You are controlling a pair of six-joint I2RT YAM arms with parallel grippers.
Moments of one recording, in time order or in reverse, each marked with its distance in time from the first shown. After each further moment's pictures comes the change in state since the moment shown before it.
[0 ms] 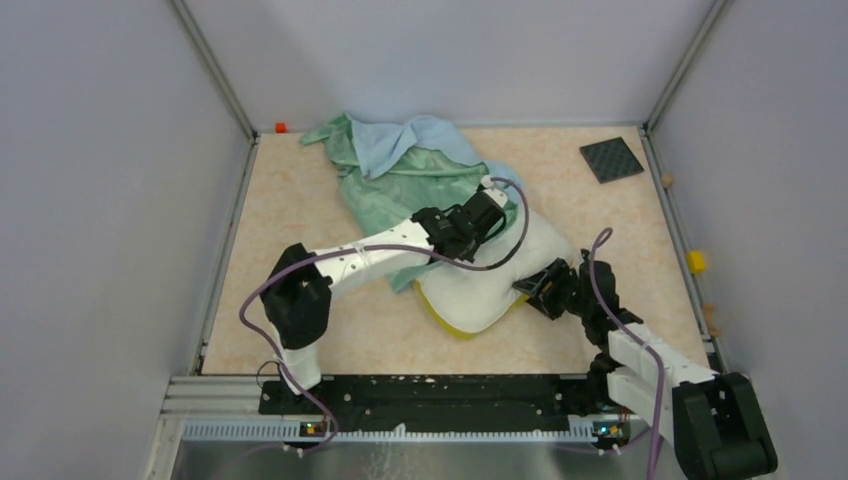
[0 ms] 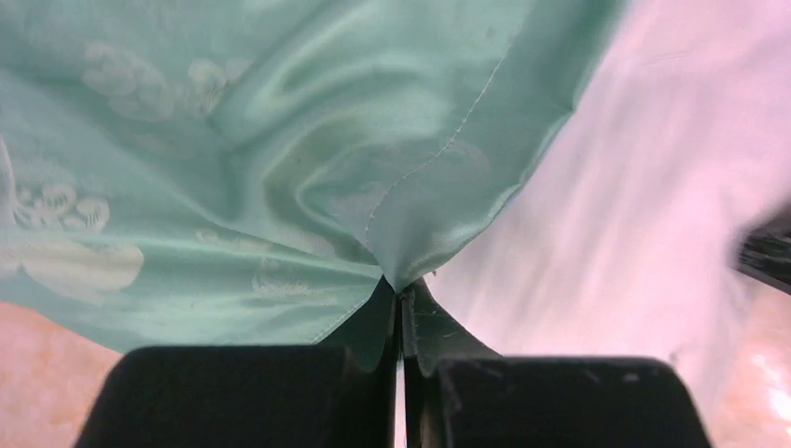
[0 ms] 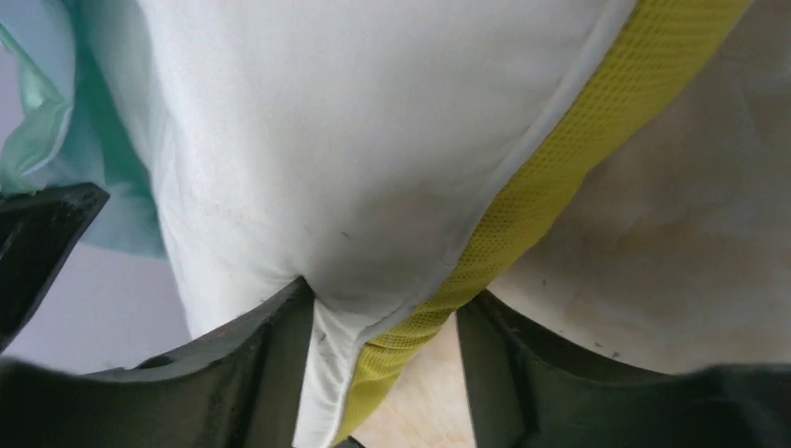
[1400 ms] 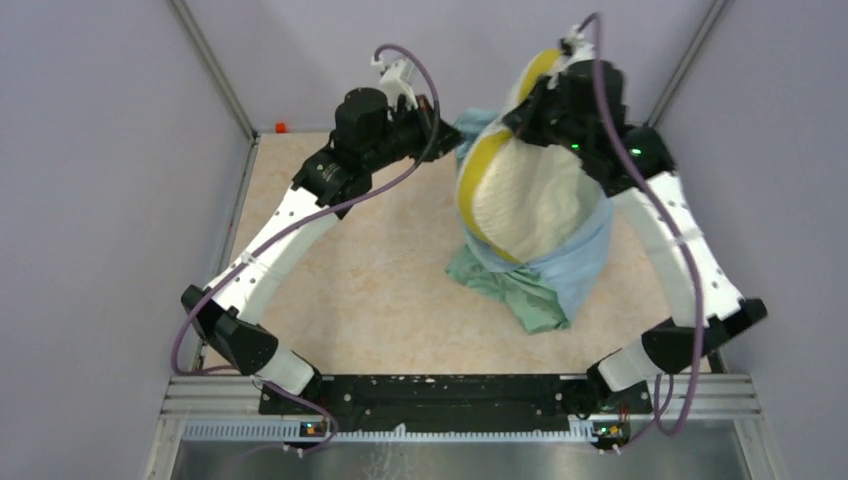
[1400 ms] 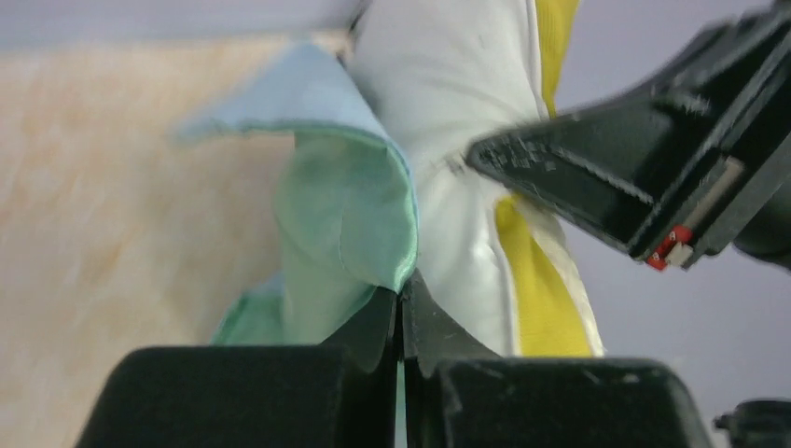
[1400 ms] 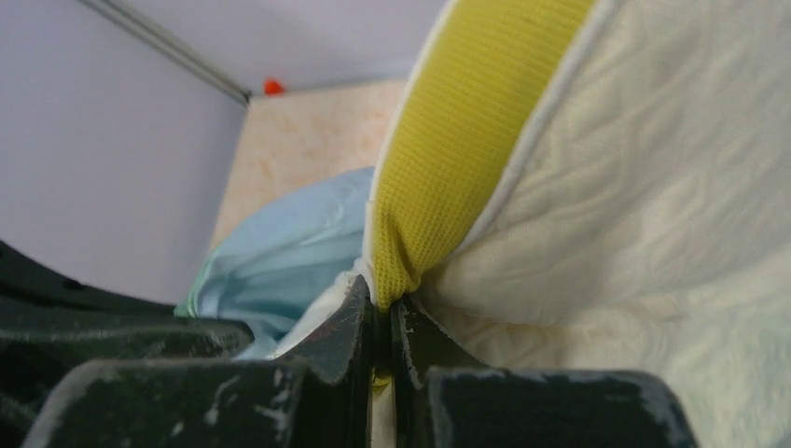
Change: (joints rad) left arm 0.318 -0.274 0.339 0.272 0.624 -0.369; right arm 0.238 0.520 1.835 -0.943 0.426 -0.519
